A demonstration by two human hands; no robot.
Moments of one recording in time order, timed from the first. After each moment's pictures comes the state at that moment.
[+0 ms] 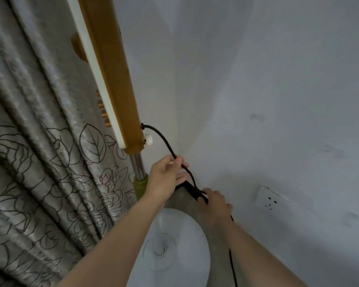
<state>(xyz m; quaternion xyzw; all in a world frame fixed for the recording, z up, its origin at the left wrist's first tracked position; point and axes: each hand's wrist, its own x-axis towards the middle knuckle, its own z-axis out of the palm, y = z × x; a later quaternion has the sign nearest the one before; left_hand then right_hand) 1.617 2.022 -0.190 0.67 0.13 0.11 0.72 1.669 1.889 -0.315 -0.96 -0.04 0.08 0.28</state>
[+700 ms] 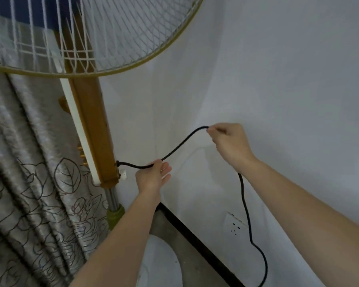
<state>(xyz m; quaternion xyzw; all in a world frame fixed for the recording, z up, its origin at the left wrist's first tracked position) 1.668 1.974 -0.122 0.48 0.22 0.17 0.83 1.701 1.803 -0.031 -0.81 -0.16 -0.17 0.54</state>
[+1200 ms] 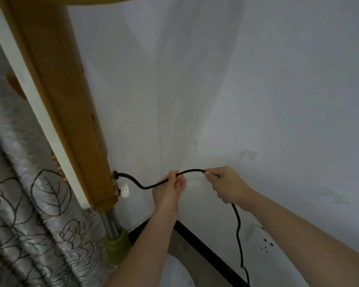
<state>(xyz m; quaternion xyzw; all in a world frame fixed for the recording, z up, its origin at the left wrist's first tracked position) 1.733 1.993 -0.190 0.41 0.21 0.14 0.88 1.744 1.848 -0.144 -0.88 -0.11 0.05 0.46</state>
